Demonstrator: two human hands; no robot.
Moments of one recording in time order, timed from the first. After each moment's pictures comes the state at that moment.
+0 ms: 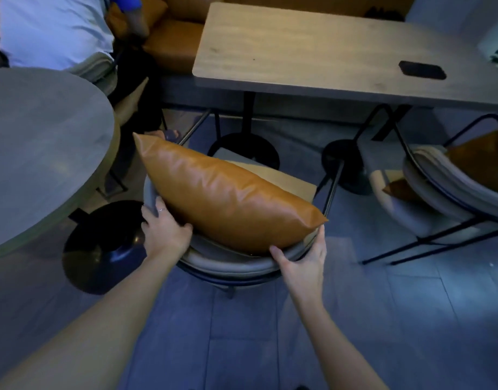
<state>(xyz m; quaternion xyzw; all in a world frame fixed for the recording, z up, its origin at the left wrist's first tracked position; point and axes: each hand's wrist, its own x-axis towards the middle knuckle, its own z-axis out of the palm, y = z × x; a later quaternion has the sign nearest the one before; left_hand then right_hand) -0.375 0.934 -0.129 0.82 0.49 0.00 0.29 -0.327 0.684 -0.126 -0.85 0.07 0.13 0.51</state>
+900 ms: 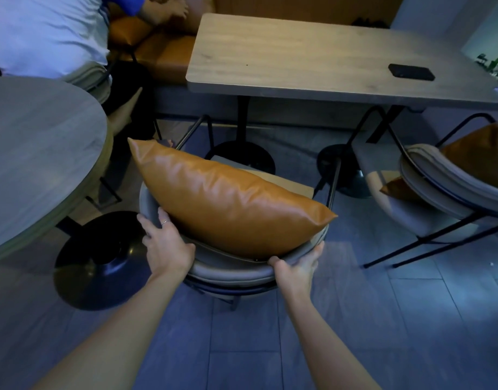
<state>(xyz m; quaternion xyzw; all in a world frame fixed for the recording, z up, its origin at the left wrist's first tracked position) -0.384 0.914 -0.150 0.85 0.47 0.01 0.24 -0.330 0.701 -0.149 -0.80 0.17 0.18 0.55</state>
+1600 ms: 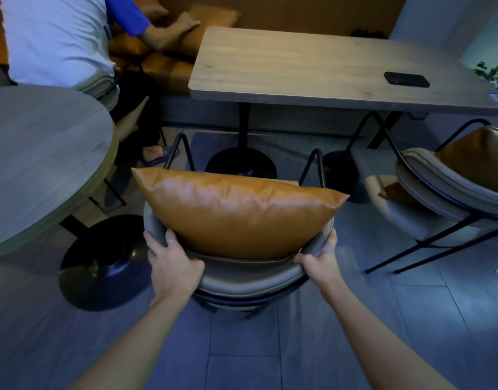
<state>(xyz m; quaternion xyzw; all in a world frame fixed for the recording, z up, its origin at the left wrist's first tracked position) -0.416 0.873 -0.149 0.84 0.47 0.03 0.27 -0.283 0.638 -0.159 -0.81 0.09 0.23 0.53</state>
